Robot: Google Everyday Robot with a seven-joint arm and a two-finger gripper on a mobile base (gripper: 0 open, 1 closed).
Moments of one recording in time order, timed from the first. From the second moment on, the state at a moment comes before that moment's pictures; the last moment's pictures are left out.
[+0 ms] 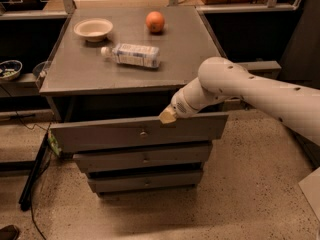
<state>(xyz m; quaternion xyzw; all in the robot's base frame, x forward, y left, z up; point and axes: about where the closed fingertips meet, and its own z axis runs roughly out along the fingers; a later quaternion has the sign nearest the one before) 0.631 -0.026 0.709 -0.44 0.84 0.18 0.27</state>
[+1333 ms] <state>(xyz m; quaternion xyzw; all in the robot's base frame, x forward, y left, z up) 0.630 -0.026 0.709 -0.44 0.84 0.18 0.27</state>
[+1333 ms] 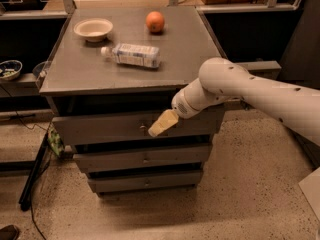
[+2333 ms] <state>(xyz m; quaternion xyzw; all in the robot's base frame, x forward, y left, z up) 0.593 -0.040 0.738 -0.43 0.84 0.18 0.28</state>
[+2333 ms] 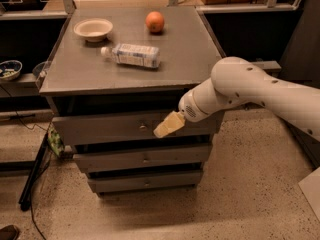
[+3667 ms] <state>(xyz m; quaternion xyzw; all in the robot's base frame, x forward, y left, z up) 0.586 -0.020 0.670 -0.40 0.86 0.19 0.24</state>
